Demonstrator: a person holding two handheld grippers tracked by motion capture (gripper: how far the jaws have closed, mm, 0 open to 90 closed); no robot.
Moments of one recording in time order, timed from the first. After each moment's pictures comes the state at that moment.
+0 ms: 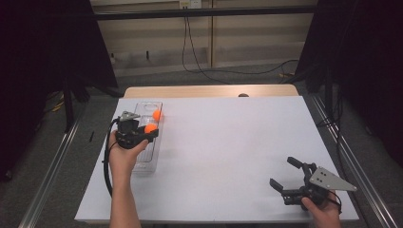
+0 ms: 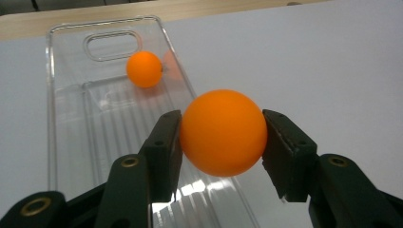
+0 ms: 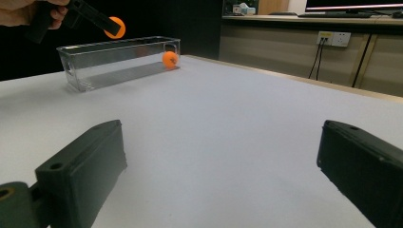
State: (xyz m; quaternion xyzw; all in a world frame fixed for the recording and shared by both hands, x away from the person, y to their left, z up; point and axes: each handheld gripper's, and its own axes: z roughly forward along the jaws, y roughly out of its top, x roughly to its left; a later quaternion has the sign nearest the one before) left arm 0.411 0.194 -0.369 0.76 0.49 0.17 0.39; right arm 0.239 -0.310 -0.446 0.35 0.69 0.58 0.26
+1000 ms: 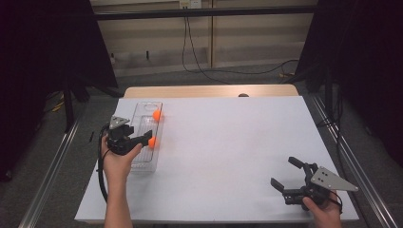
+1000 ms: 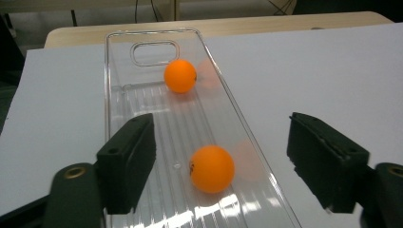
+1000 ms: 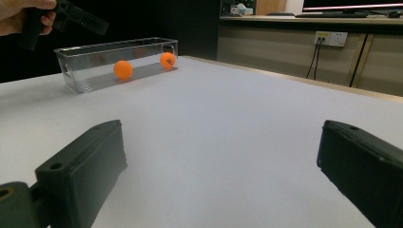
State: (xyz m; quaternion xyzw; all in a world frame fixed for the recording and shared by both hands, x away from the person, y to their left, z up) left arm 0.393 0.211 -0.377 0.72 0.51 0.22 0.42; right arm 0.239 -0.312 -0.445 0.35 0.68 0.58 0.26
